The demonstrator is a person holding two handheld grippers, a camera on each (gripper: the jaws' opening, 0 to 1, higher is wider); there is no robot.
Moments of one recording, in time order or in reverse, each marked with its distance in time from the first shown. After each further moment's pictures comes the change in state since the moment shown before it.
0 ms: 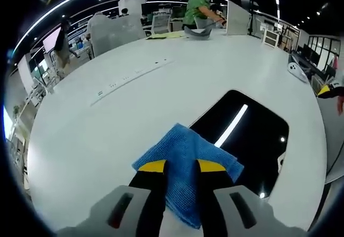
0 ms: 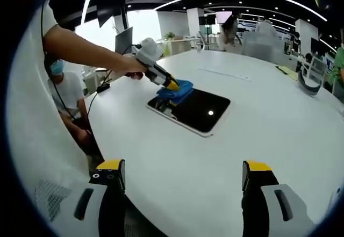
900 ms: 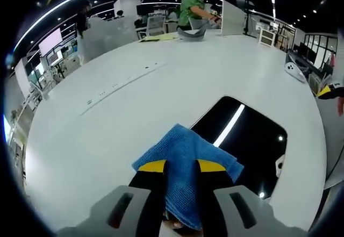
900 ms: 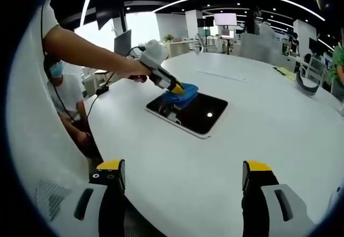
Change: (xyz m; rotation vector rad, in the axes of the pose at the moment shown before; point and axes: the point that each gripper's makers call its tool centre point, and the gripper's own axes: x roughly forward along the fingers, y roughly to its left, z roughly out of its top) left arm 0.015 -0.019 0.016 0.025 -0.009 -0.025; right arm -0.003 -0.005 0.003 0.007 -0.016 -0.008
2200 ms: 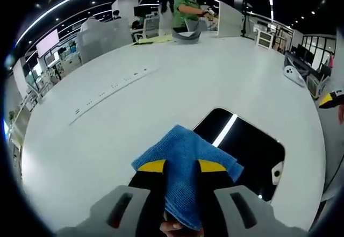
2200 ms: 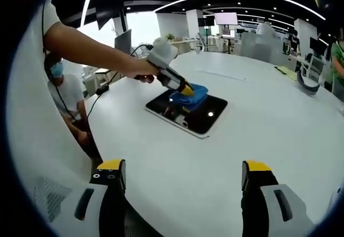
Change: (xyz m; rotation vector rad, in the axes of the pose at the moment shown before) left arm 0.023 -0.019 0.021 -0.005 -0.014 -0.022; right arm 0.002 -0.003 0.000 -0.001 0.003 0.011
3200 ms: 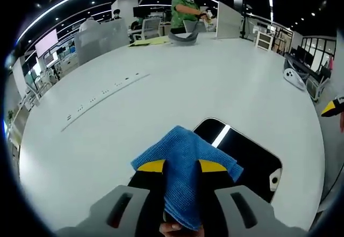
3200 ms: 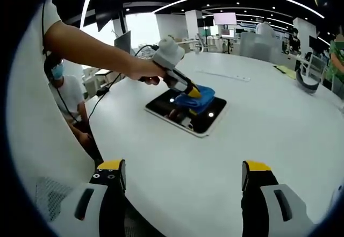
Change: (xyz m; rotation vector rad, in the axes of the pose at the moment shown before) left arm 0.019 -0.017 0.016 -0.006 -0.009 -0.010; right arm -0.004 -0.002 -0.002 0.015 -0.007 0.002
